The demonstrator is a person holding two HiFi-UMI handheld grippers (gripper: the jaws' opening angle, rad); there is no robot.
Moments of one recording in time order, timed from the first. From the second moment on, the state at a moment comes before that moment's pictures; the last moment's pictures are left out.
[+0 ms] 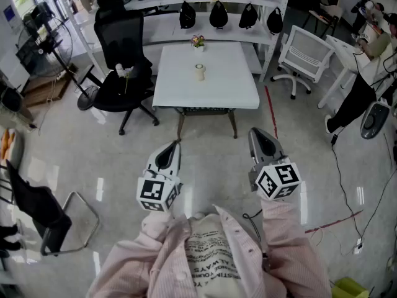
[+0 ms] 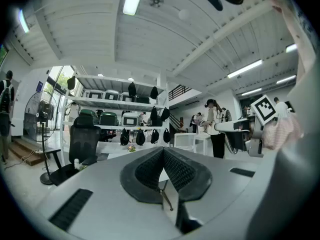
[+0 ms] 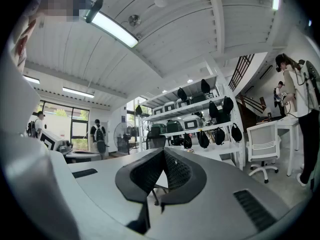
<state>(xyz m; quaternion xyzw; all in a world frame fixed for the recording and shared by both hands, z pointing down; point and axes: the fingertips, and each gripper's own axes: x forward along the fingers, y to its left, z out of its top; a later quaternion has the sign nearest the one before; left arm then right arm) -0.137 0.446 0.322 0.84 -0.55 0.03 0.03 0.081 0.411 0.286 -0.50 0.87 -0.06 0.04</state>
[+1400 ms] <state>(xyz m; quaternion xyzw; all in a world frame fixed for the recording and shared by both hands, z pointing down) -0.120 0.446 0.324 0.82 -0.57 0.01 0.05 0.111 0.411 0.297 -0.48 0.87 -0.08 0.04</state>
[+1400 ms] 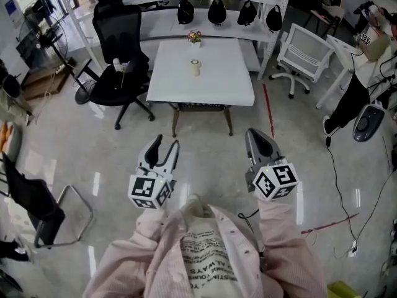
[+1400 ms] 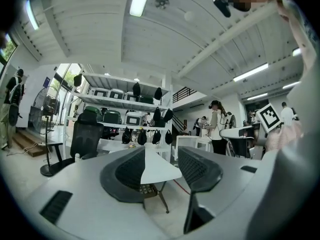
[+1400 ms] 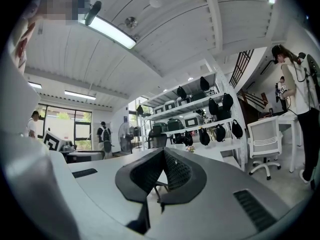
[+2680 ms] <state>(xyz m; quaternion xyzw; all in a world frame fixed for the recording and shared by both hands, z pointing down) -0.143 0.199 0.371 0.82 -0.56 0.03 0.09 0.092 0.166 0.352 -0.49 0.86 -0.12 0.01</state>
